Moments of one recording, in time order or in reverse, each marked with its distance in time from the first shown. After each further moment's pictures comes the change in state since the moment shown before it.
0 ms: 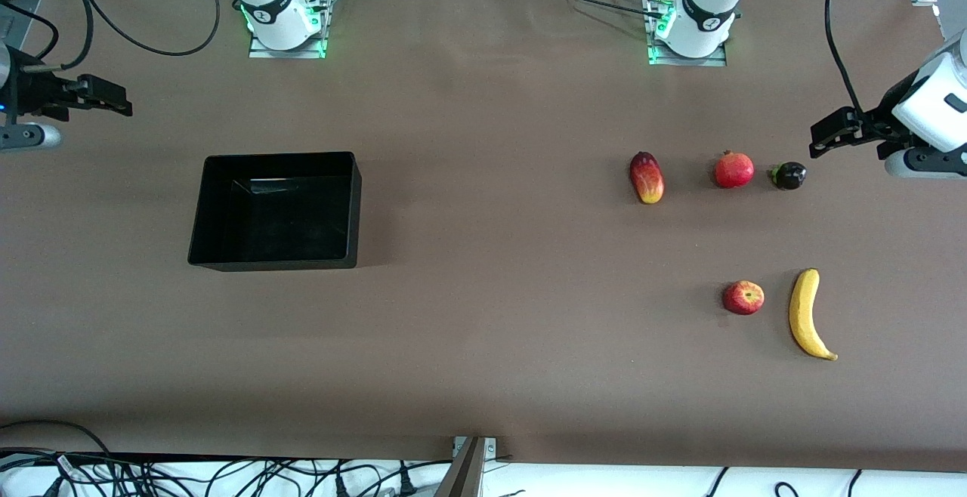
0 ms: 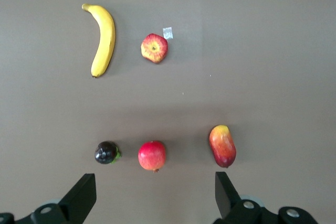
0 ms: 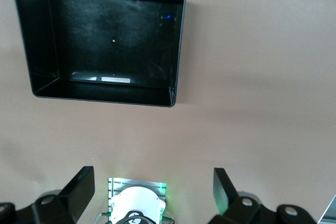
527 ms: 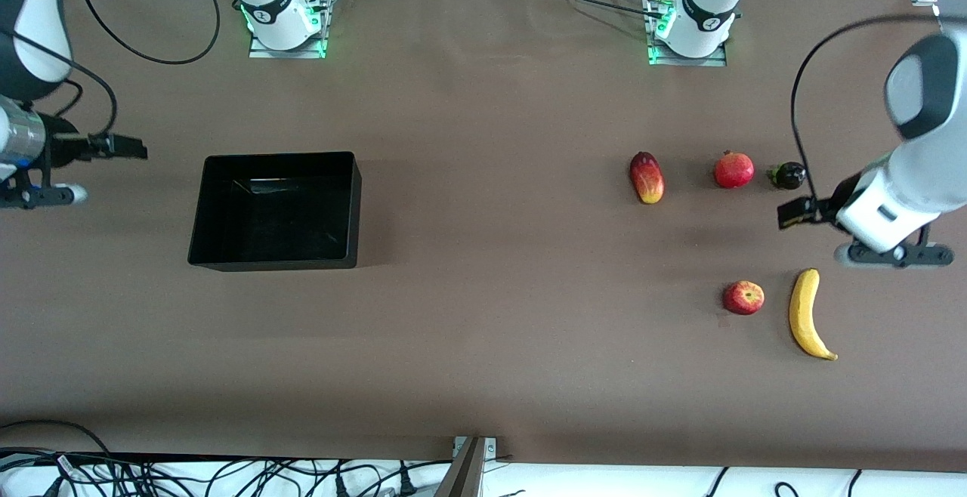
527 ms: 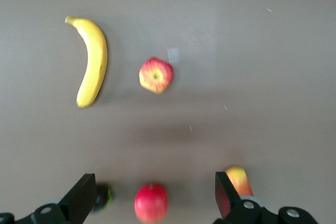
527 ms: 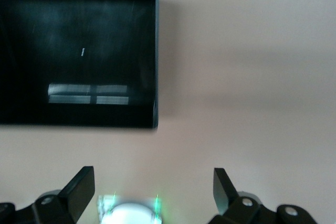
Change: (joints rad) left arm 0.028 0.265 0.000 -0.008 0.001 0.264 0.000; right arm -0.018 0.133 -0.044 -0.106 0.002 0.268 -0.006
